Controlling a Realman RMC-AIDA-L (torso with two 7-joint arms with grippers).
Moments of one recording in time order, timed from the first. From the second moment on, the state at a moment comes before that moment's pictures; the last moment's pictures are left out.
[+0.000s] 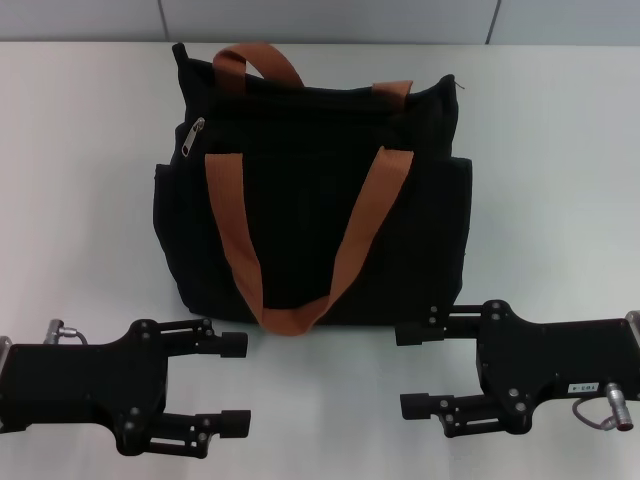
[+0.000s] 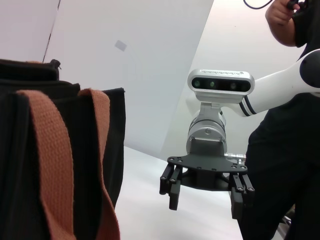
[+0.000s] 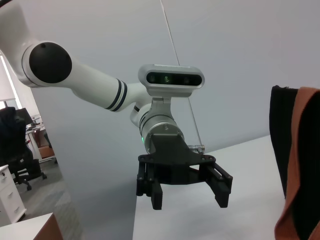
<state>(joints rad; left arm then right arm) -0.37 -1.99 0.81 0.47 1.97 1.91 -1.13 0.50 2.08 -0.80 -0.41 -2.01 -1.81 1.06</state>
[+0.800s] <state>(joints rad) -0.38 -2.04 0.72 0.47 1.85 1.97 -1.11 0.50 2.08 -0.79 -0.41 -2.01 -1.81 1.06</state>
